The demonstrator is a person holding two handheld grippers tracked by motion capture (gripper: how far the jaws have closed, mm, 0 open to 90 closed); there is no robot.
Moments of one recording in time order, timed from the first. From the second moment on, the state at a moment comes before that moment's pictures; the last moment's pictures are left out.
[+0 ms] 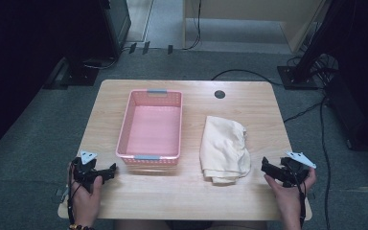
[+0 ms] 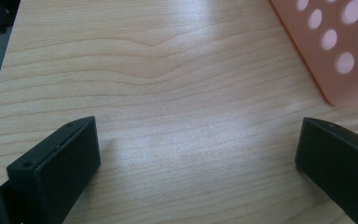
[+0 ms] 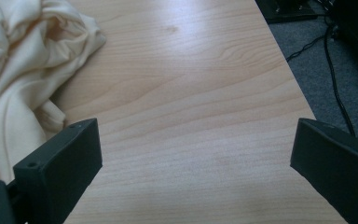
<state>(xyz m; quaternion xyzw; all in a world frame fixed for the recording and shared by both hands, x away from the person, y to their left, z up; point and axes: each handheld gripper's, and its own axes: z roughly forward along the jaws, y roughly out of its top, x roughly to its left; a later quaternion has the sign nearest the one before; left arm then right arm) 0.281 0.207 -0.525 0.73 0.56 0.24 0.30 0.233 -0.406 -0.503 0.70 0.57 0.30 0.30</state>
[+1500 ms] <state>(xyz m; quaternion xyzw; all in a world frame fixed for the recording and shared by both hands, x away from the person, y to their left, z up) 0.281 0.207 -0.525 0.73 0.56 0.24 0.30 0.275 -0.344 -0.482 0.68 0.60 0.33 0.27</state>
